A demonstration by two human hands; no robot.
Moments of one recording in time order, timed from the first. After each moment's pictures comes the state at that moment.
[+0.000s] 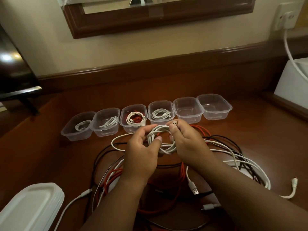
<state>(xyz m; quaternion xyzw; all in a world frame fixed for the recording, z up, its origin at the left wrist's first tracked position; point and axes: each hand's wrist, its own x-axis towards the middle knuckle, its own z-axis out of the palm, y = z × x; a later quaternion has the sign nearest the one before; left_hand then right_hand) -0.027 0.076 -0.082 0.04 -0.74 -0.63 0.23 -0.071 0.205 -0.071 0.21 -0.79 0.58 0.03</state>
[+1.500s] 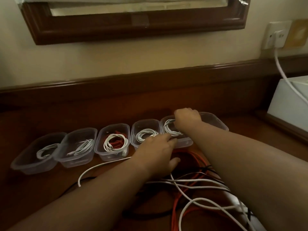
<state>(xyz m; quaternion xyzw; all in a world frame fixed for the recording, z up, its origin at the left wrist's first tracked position) -0.177 0.092 -0.084 -0.23 -0.97 0.01 0.11 -0.306 0.222 -0.064 0.12 -0.99 -0.02 0.09</state>
